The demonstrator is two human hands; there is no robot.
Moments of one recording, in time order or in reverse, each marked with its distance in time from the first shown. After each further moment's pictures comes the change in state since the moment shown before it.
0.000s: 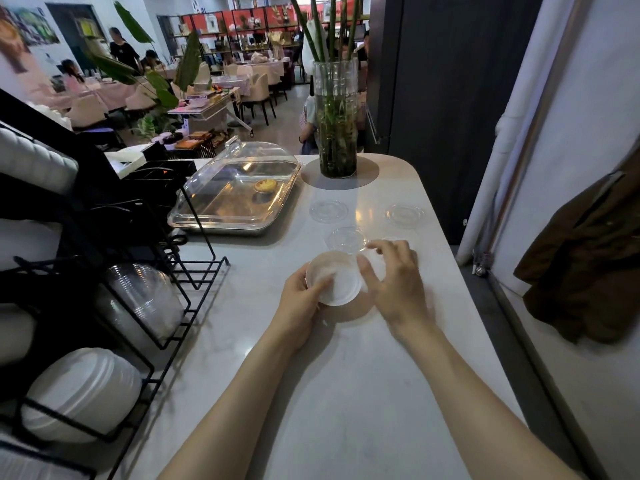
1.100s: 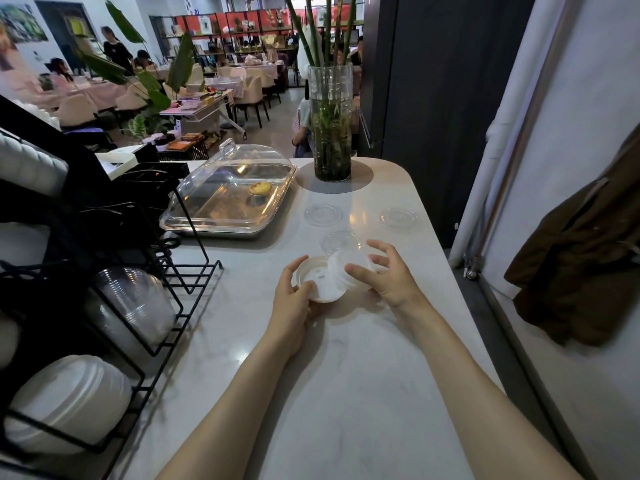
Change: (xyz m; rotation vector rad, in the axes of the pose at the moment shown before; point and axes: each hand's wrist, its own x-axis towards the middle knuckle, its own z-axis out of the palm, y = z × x) left_hand 0.003 0.001 0.002 -0.092 0.184 -0.118; right_hand 0.018 0.003 -0.014 0.649 -0.381 0.506
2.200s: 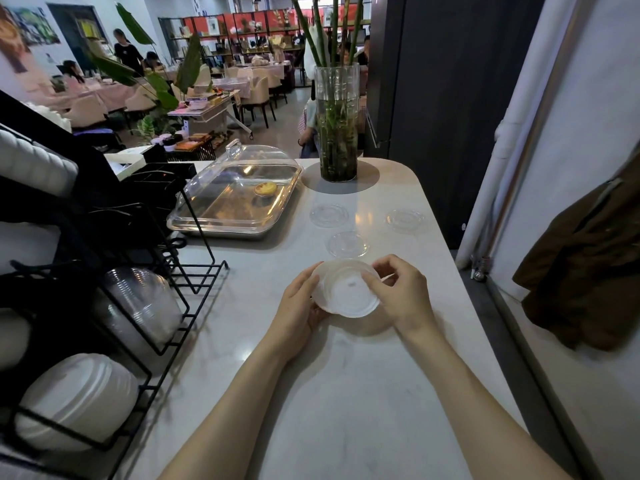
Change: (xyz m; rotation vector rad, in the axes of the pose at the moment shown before) left_hand -0.001 0.000 -0.007 -0.045 -0.172 -0.022; right_hand -0.014 0.010 0.007 -0.313 0.262 -0.341
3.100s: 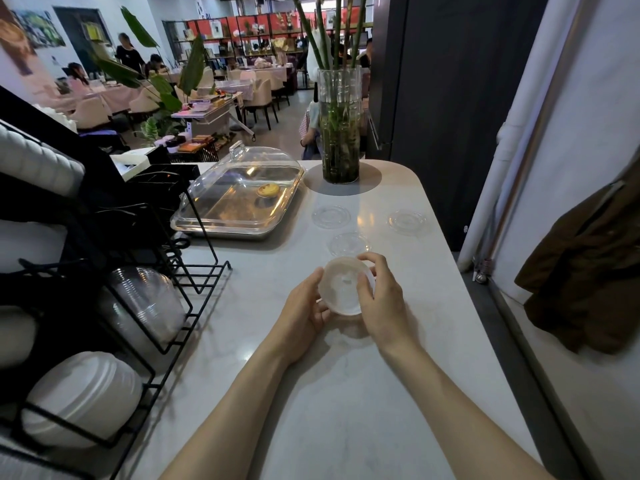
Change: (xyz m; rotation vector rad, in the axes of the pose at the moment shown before) left_hand -0.007 0.003 0.003 -0.137 -0.167 -0.059; right_hand -0.020 -0.005 0.031 -0.087 -0.012 -0.061
